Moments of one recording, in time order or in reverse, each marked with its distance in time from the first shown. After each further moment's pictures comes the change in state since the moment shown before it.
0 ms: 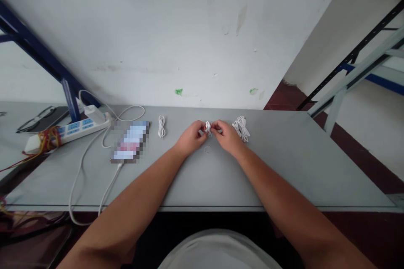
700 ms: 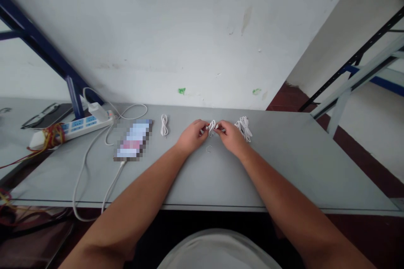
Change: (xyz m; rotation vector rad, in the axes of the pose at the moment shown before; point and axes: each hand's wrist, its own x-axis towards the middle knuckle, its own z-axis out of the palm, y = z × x) left_hand 0.001 0.008 -0.009 0.111 -0.012 0.084; right_hand 0.000 0.005 -0.005 -0.082 -0.007 -0.045
